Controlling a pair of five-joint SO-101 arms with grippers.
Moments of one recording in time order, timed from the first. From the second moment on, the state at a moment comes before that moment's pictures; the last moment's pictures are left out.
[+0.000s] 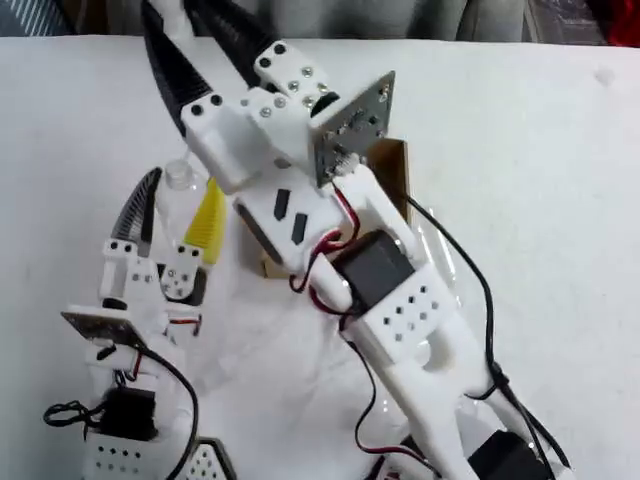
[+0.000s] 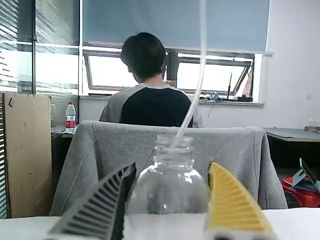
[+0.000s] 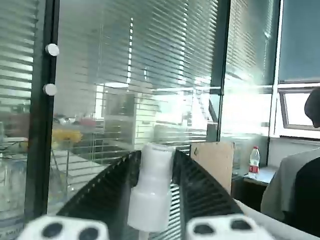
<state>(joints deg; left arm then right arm) 2.5 -103.7 92.0 5.9 3.5 -44.0 -25.0 5.0 3.5 2.8</state>
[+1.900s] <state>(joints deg) -3.0 -103.1 82.4 23.2 13.2 -34.1 -24.6 -9.1 88.0 -5.3</state>
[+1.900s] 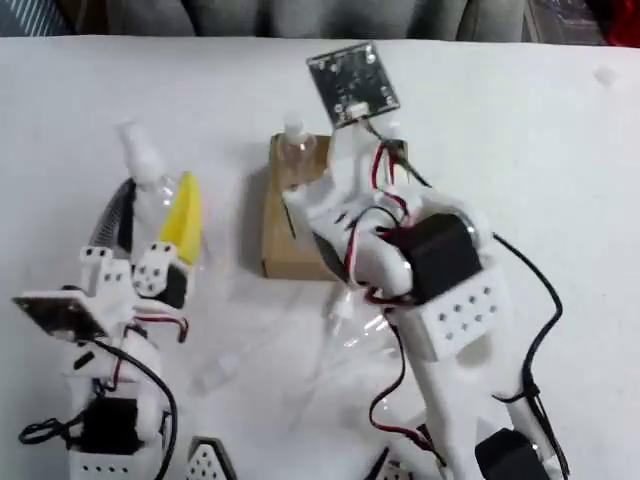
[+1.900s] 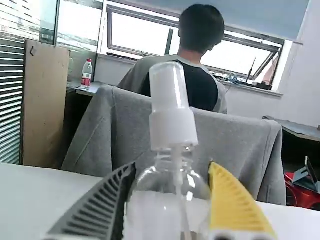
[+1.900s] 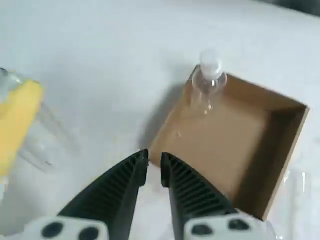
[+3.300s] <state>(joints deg) -6.6 -89.5 78.0 23.2 23.9 -61.3 -45.1 65.1 7.6 -6.0</state>
